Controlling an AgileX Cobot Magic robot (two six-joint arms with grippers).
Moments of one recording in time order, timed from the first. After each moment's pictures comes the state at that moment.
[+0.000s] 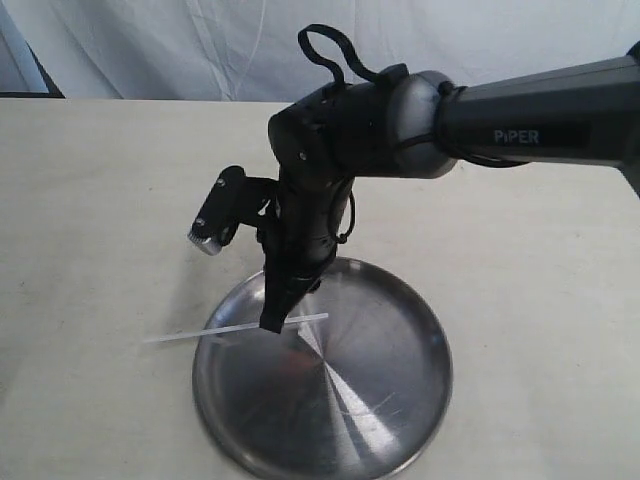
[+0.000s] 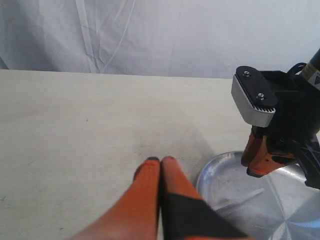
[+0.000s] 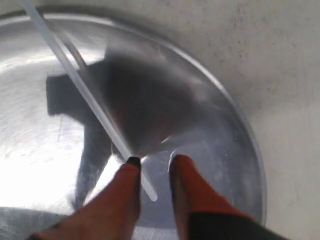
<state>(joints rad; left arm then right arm) -0.19 0.01 0.00 -0.72 0.30 0.53 0.68 2.04 -1.44 0.00 0.82 -0.52</state>
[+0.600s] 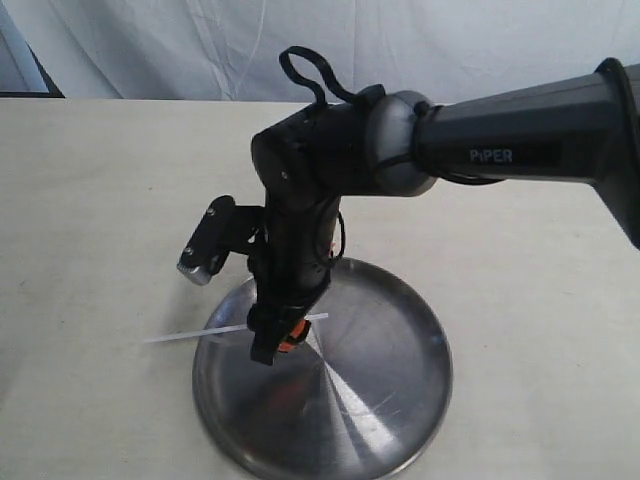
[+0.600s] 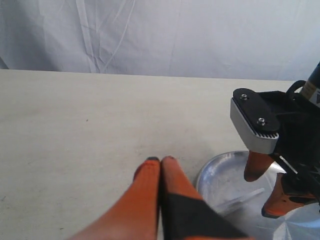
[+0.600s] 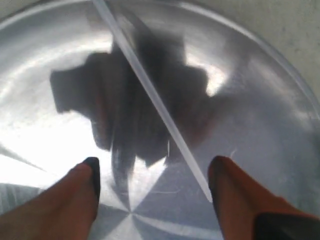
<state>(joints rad) -0.19 0.01 0.00 -0.72 0.30 0.53 0.73 2.07 -1.44 0.07 0.89 -0.52</state>
